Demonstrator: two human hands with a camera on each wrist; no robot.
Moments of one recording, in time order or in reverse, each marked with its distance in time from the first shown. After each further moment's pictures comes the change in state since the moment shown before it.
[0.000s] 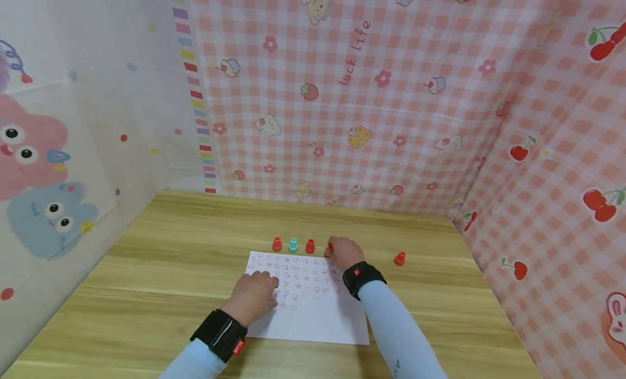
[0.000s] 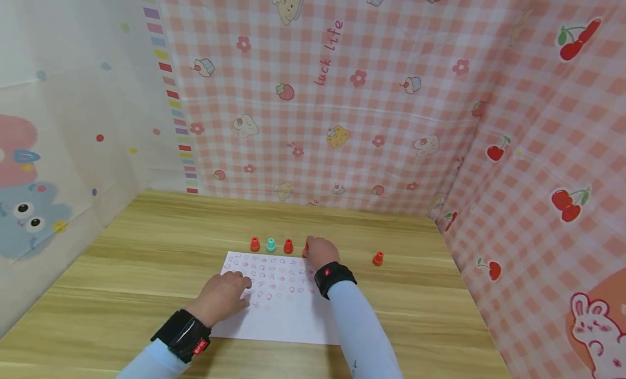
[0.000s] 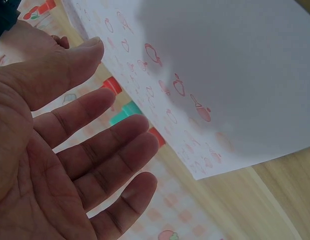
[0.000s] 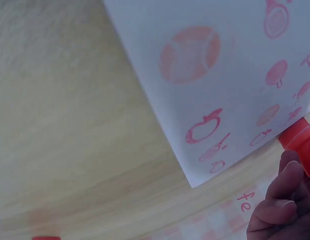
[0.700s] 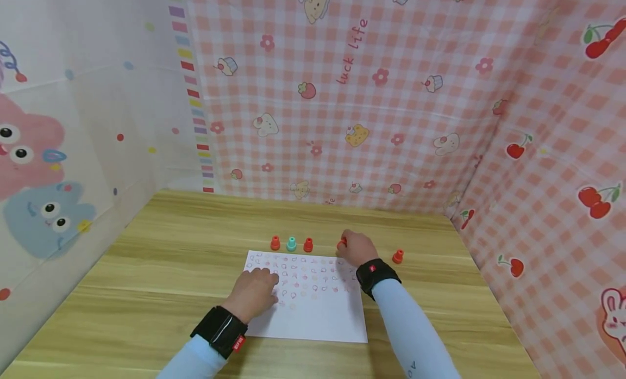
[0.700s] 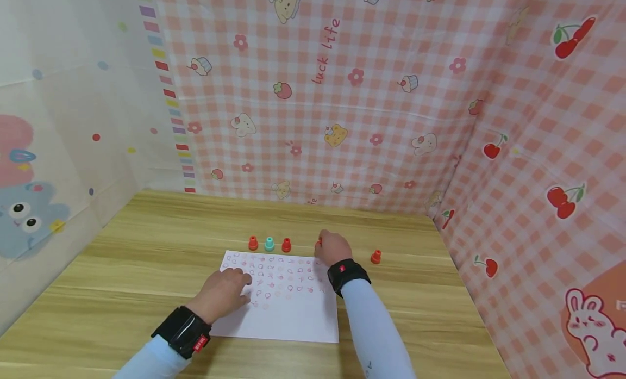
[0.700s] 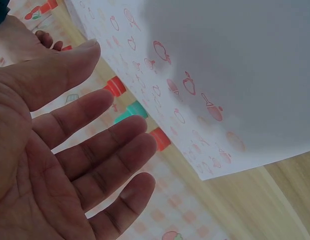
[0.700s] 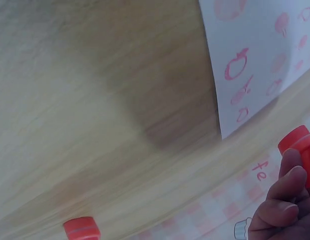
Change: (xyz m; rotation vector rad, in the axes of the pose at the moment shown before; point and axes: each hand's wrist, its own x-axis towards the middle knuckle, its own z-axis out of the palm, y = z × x) left_hand 0.002 0.003 -0.002 -0.008 0.020 0.004; right_hand -0.014 0.025 -0.026 0.159 0.050 0.054
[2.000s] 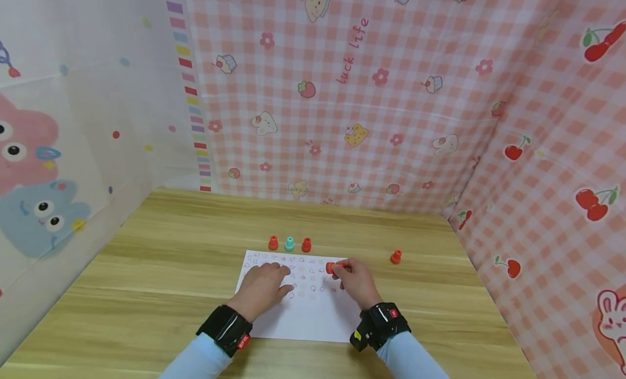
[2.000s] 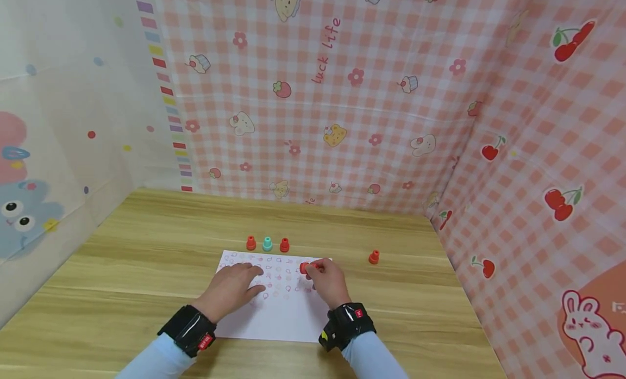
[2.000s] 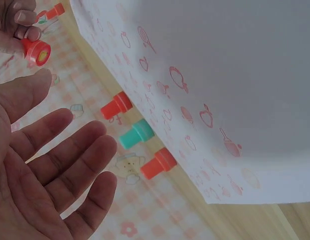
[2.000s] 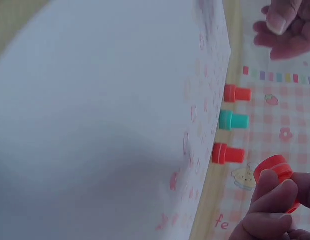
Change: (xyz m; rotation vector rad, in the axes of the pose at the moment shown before) left_hand 0.009 0.009 0.004 -0.084 0.229 0.132; right_hand -0.083 -0.029 0.003 0.725 -0.037 0.380
